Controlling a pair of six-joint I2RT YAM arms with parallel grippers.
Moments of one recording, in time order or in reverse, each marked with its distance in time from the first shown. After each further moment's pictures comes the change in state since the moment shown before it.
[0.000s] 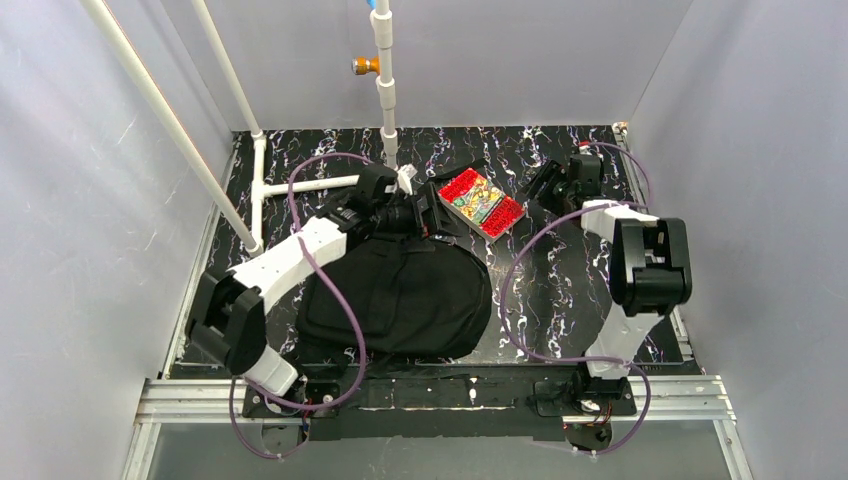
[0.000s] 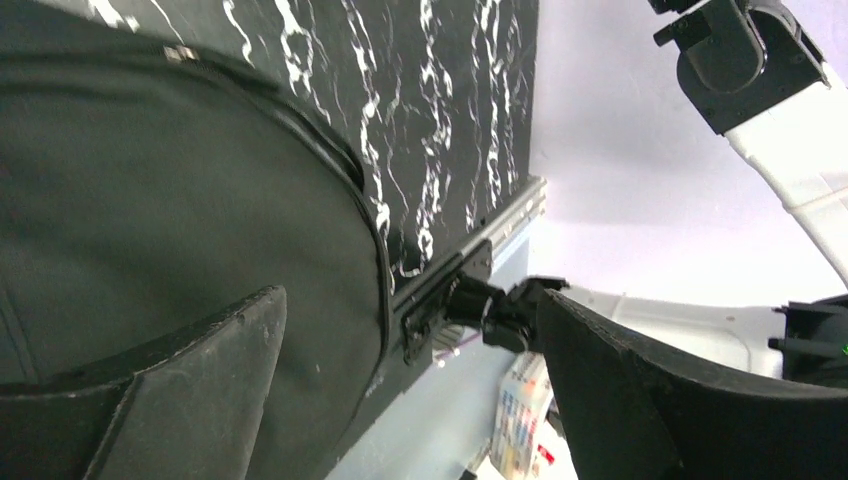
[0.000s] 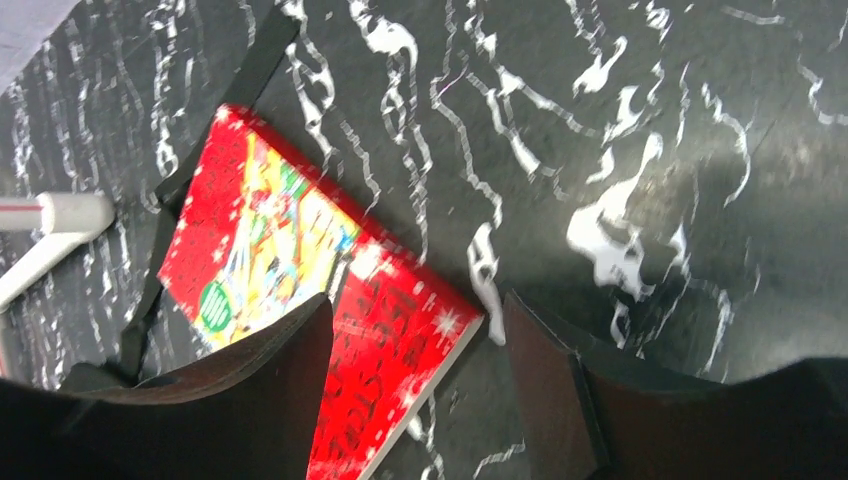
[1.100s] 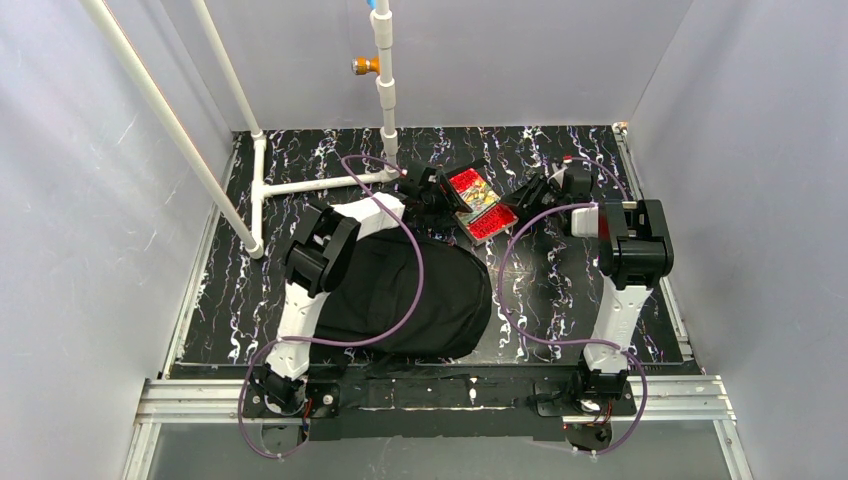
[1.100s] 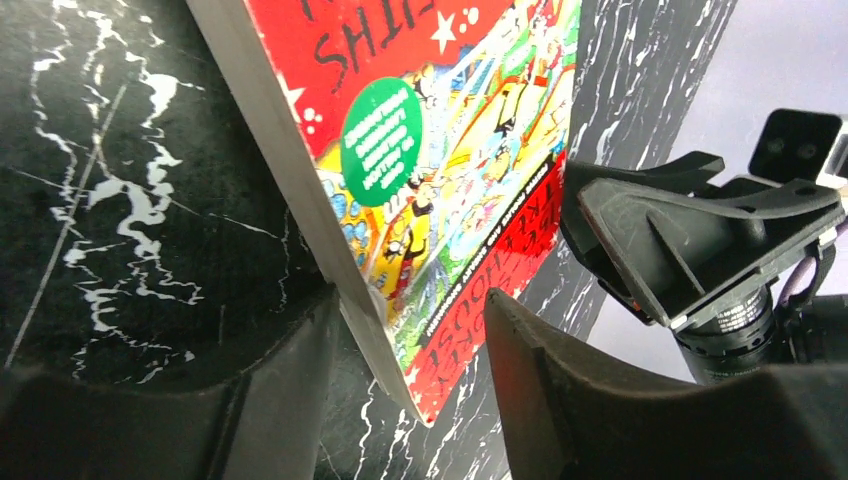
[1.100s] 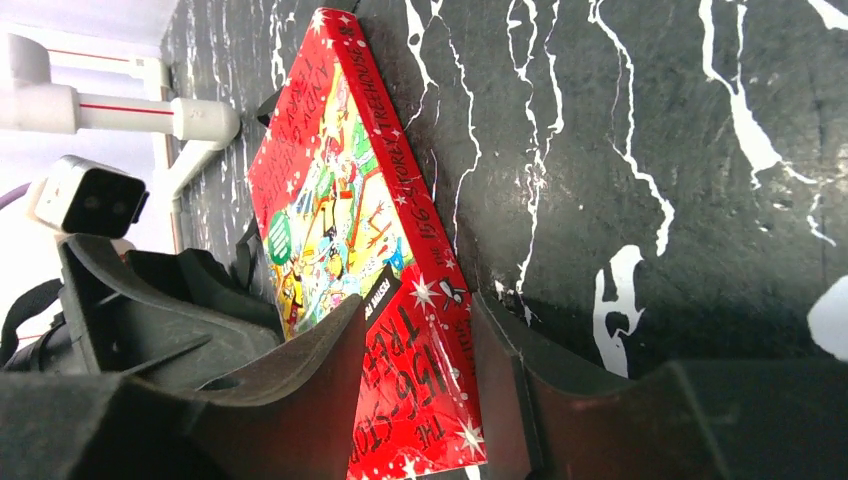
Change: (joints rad) left arm 0.015 0.740 0.441 0.233 -0.276 -0.201; right arm -0.023 0.276 0.029 0.291 -0.413 0.137
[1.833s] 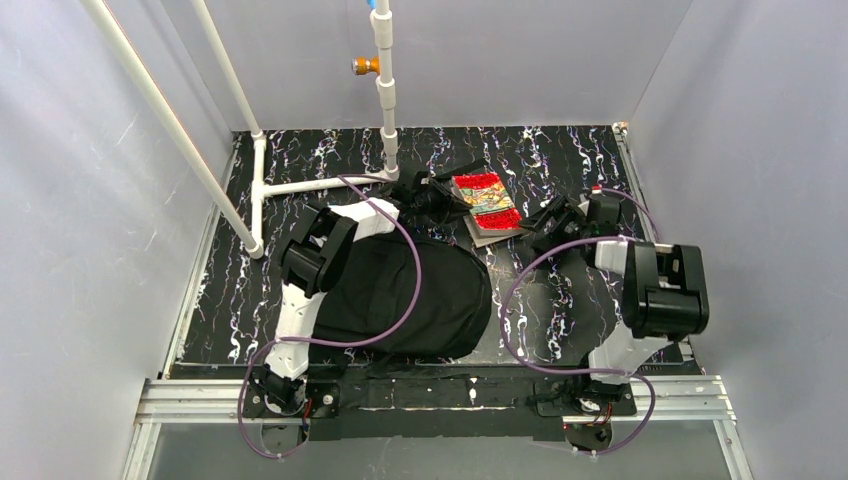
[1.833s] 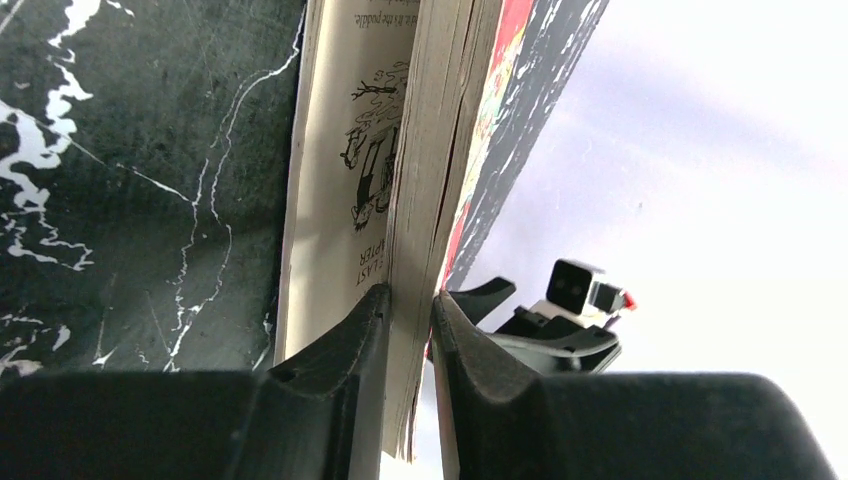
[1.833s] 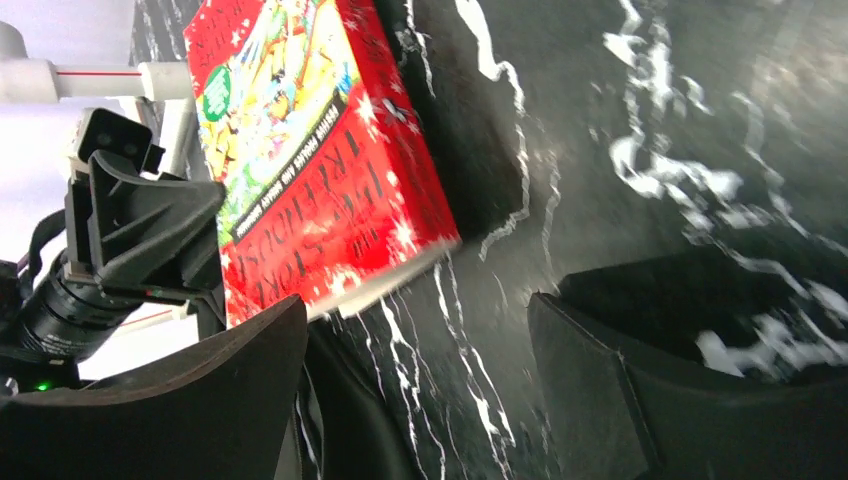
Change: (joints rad) left arm 0.023 -0.019 -0.087 0.201 0.109 -0.322; right arm -0.087 -0.349 -0.350 -0.108 0.032 0.053
